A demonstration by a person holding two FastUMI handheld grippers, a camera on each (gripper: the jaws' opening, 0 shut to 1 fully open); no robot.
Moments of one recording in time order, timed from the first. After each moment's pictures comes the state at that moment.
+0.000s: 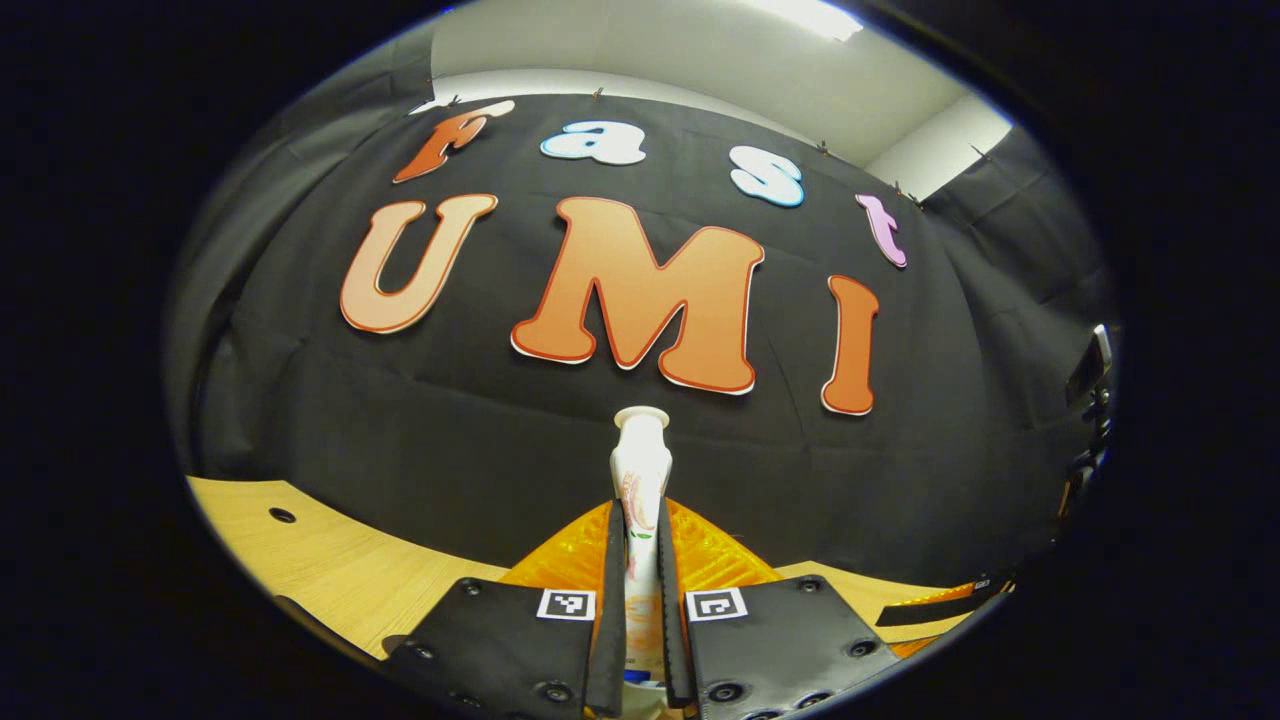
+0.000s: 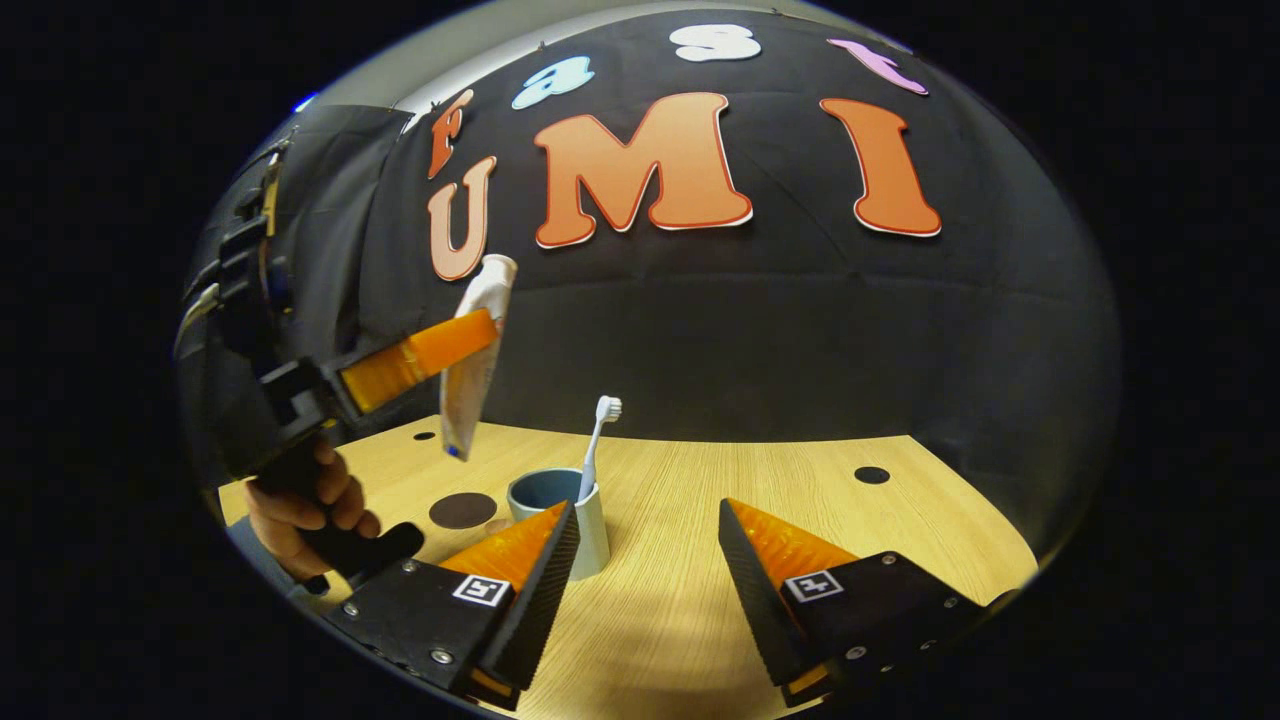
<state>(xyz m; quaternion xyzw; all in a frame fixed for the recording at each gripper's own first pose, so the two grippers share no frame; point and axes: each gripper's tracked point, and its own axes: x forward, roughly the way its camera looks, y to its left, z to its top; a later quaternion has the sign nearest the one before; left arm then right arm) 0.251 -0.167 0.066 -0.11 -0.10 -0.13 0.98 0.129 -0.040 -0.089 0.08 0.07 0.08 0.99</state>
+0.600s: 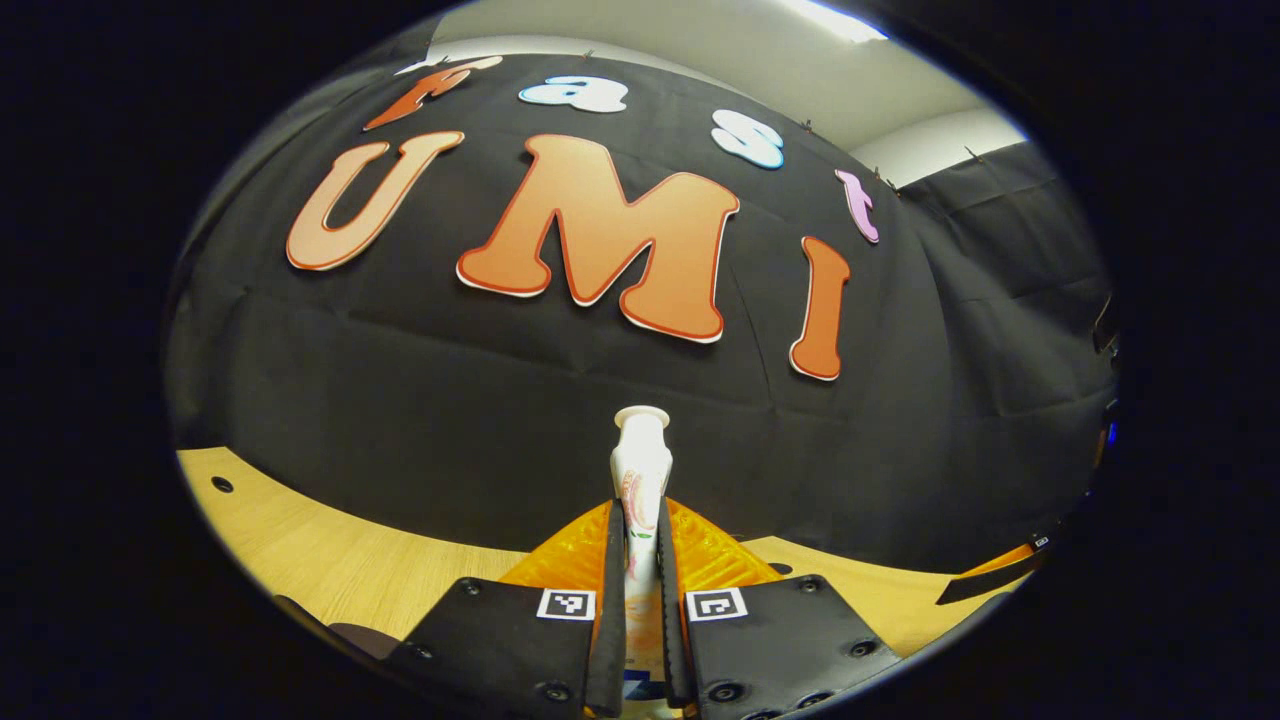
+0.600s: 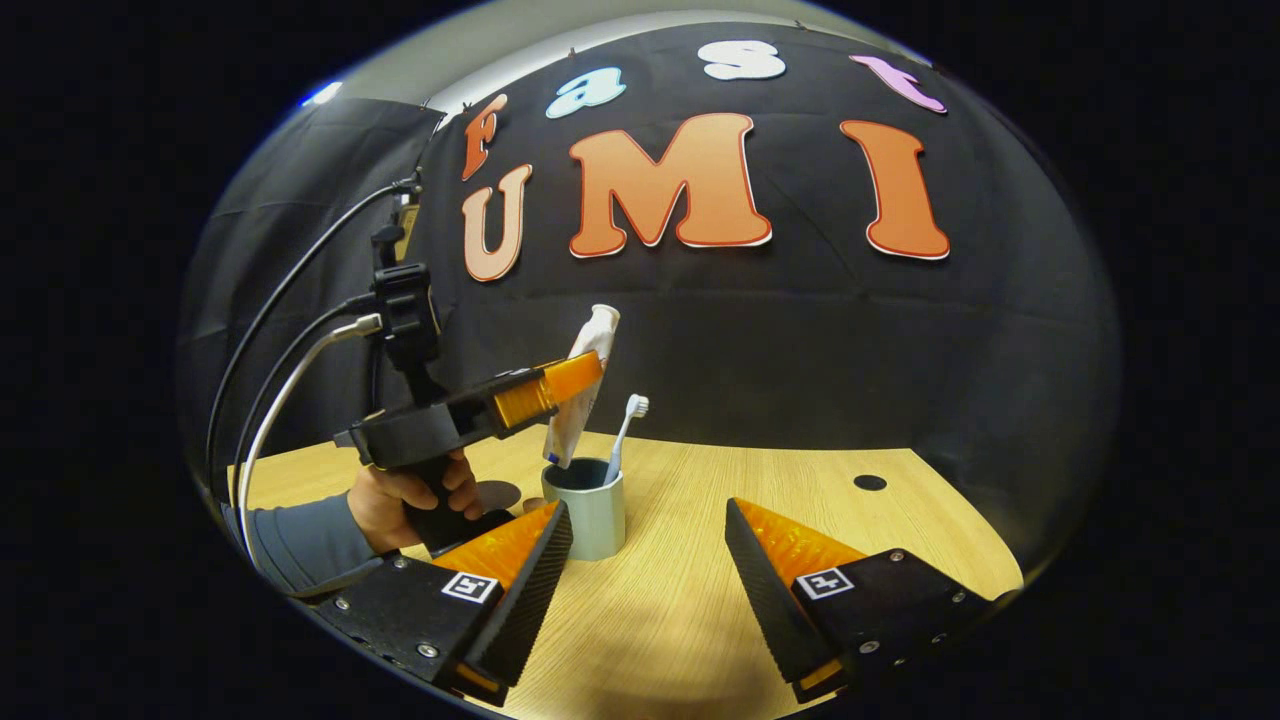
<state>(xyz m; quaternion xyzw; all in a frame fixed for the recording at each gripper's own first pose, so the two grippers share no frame) 0.289 -0.207 0.017 -0.12 -0.04 -0.21 0.97 0.097 -0.040 -0.089 0.06 0.06 0.10 0.99</state>
